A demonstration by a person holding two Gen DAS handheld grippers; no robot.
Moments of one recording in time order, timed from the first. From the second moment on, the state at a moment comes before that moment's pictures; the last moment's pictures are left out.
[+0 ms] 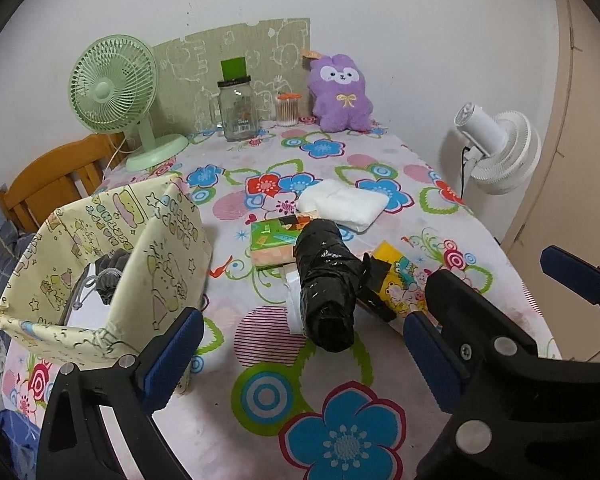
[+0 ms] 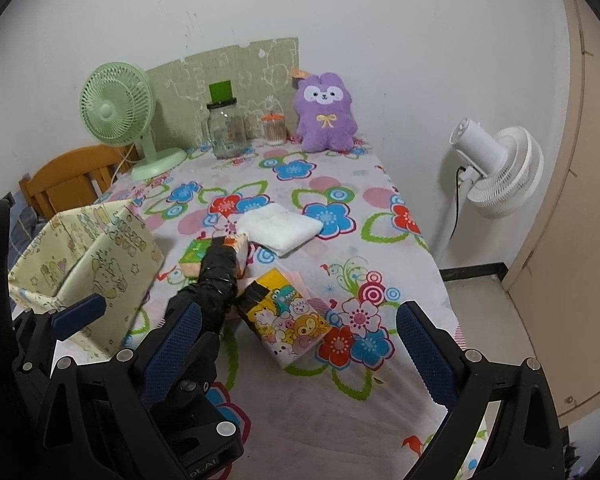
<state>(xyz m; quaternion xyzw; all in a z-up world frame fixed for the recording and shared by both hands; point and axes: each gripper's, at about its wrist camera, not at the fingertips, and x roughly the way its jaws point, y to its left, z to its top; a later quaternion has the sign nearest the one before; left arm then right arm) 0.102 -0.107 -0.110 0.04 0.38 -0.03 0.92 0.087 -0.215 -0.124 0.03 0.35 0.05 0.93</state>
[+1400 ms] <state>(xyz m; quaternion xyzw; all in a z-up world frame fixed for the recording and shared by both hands) 0.146 -0.102 -0.153 0.04 0.45 -0.03 0.89 0.158 -0.198 -0.188 0.07 0.45 0.08 0.89</state>
